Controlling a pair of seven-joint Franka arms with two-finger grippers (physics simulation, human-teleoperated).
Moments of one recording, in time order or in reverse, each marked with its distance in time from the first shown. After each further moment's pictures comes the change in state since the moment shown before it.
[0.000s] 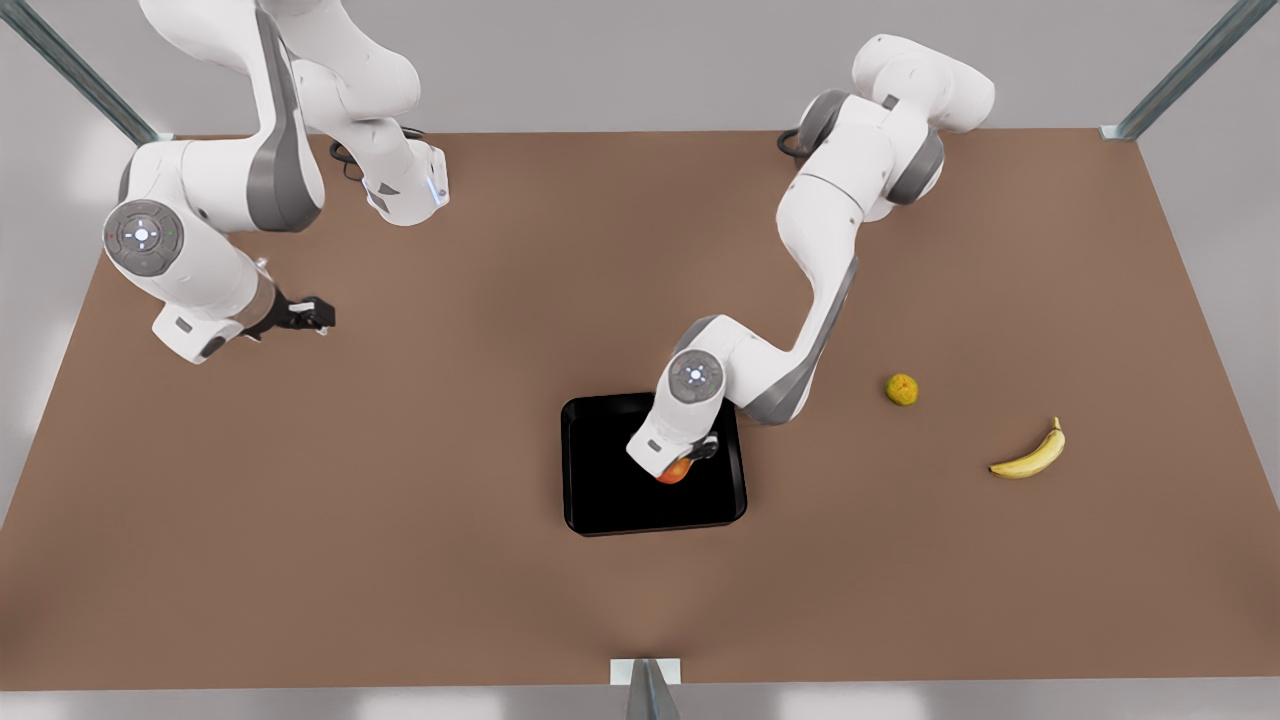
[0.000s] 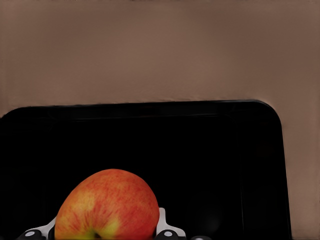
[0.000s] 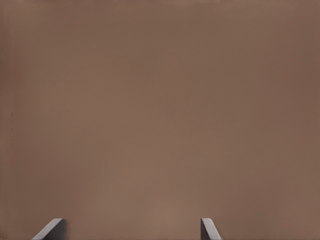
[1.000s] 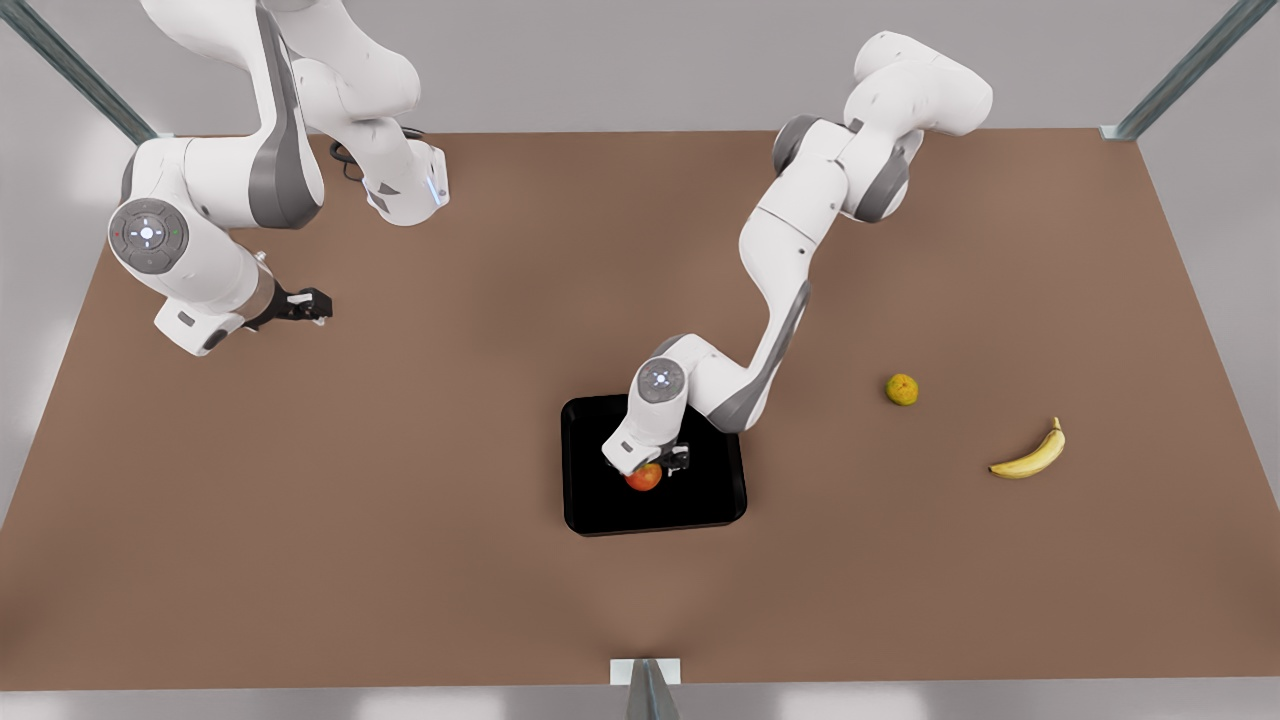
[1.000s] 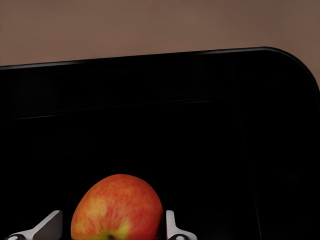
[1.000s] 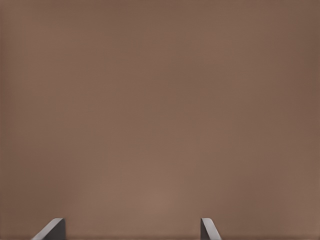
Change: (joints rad) left arm -0.125 0.183 0.103 -0.004 -0.004 0.267 -0.007; right arm 0.024 -0.046 -0.038 -0.077 -0.036 -0.017 -0.042
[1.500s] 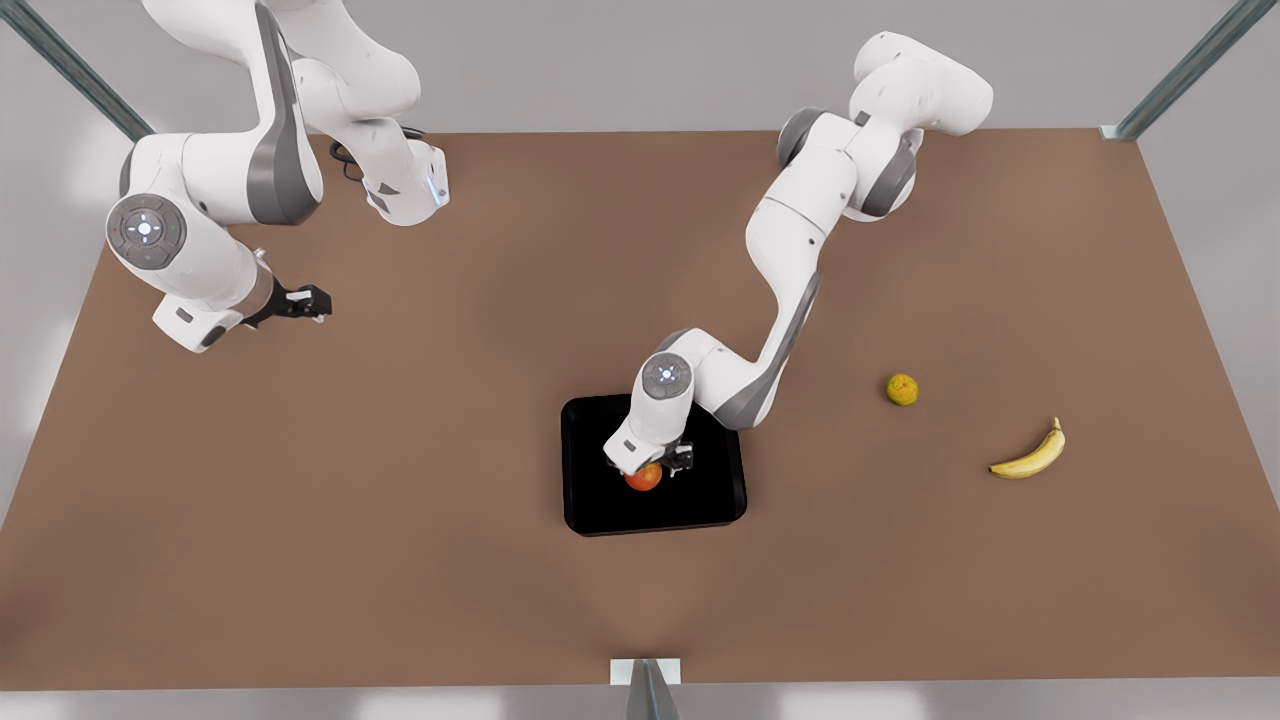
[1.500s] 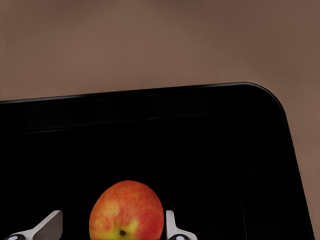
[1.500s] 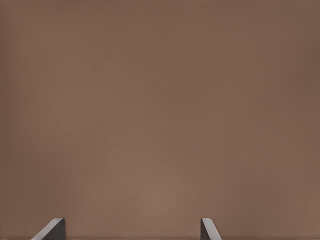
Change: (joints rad) left arm 0.012 -0.046 -0.002 0.008 -0.005 -0.037 0.012; right arm 0.002 -0.008 -0.001 0.000 0.001 -0.007 0.005
